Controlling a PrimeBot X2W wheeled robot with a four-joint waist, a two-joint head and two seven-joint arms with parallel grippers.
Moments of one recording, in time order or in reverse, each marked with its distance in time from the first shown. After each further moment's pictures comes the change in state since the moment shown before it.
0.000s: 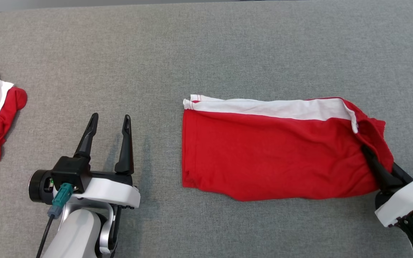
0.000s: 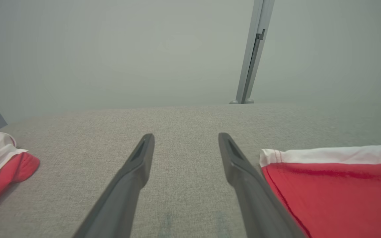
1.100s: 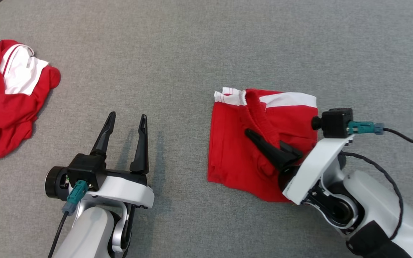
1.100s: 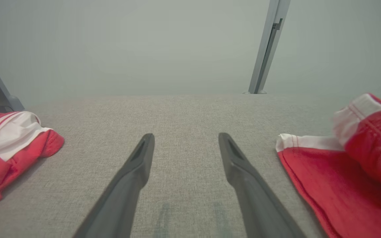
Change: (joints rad) left arm -0.021 -0.028 -0.043 0.012 -0.007 -0.009 0.002; right arm -0.364 0.127 0.466 -0.022 0.392 0.000 0.102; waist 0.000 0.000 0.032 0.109
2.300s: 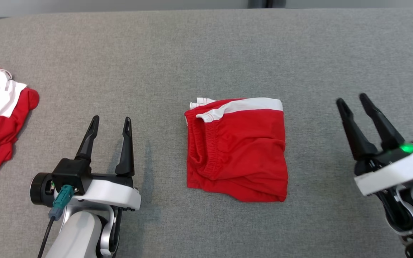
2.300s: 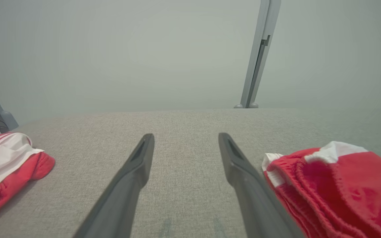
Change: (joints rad) left arm 0.027 0.012 0.054 -0.002 0.012 0.001 -0.003; right arm 0.147 -0.106 -0.272 -0.002 -0.255 0.000 -0.374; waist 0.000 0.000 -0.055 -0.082
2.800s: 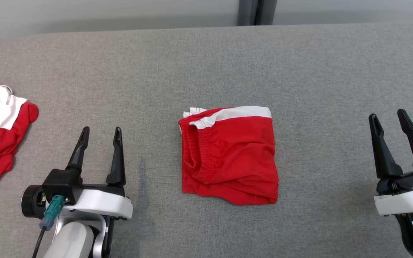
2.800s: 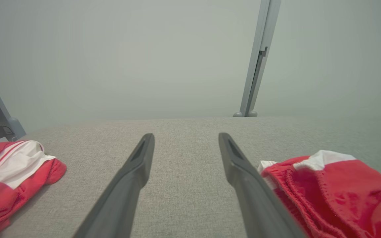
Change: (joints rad) left arm 0.059 0.030 0.016 -0.036 -0.018 0.022 0.008; right arm 0.245 0.114 -0.329 -0.129 -0.338 0.000 0.000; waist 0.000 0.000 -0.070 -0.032
